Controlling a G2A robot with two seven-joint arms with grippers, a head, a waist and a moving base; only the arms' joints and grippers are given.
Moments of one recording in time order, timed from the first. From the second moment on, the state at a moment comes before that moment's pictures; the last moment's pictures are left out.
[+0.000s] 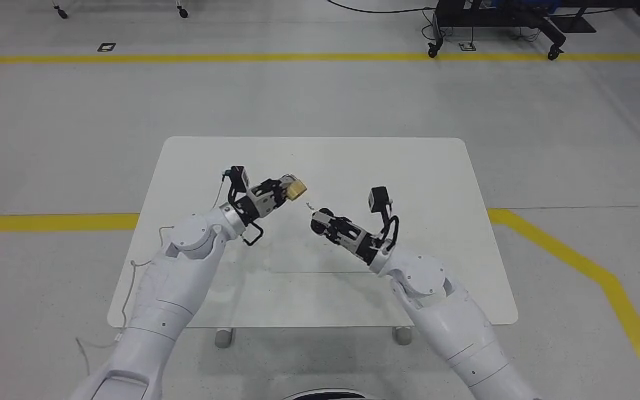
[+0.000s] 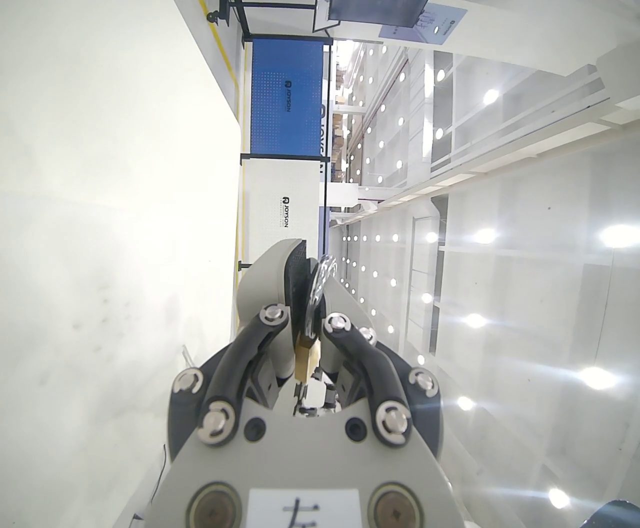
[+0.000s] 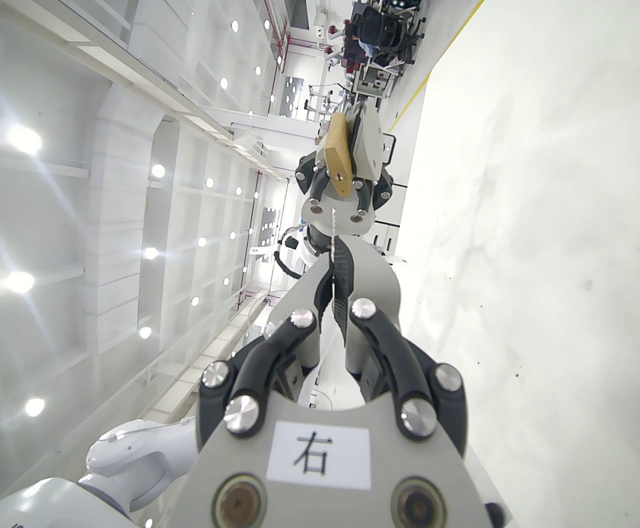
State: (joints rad) left arm 1.09 -1.26 -1.17 -1.17 -0.49 -0.09 -0.75; right arm -1.39 -1.33 1.11 -1.50 0.19 -0.21 0.50
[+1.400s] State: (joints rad) left arm 1.09 -1.26 -1.15 -1.17 -0.43 -0.13 -0.75; right arm -1.34 -1.34 1.04 -1.46 0.17 -0.16 0.41
